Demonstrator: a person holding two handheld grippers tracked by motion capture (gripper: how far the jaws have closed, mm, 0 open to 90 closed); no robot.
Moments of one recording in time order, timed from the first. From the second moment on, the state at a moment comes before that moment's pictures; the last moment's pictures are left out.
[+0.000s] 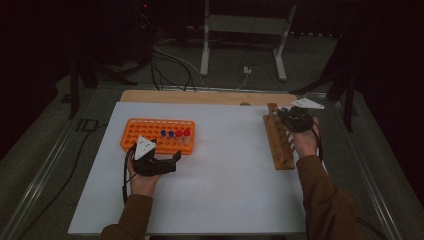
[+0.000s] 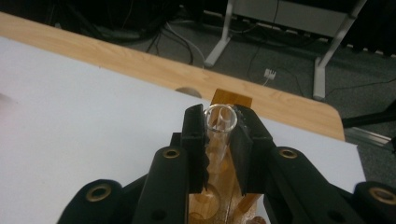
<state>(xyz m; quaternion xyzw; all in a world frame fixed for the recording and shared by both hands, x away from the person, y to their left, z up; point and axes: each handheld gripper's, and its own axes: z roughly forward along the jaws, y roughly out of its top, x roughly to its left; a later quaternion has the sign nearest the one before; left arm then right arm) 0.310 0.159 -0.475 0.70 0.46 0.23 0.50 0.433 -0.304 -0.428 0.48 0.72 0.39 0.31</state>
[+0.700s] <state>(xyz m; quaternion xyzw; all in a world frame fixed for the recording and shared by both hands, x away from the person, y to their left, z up) 0.307 0.151 -0.471 0.71 0.44 0.23 0.50 0.407 -0.287 -0.401 0.43 0.73 0.44 0.30</state>
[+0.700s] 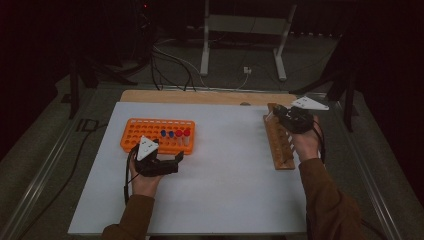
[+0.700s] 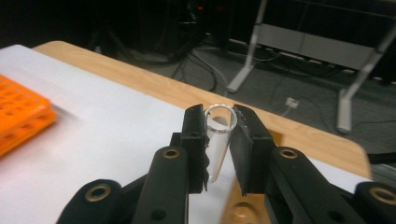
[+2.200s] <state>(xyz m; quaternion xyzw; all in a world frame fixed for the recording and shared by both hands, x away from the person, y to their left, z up) 0.318 0.040 -0.467 0.77 0.34 0.22 0.48 0.348 -0.182 -0.426 0.32 0.79 0.50 0.15</state>
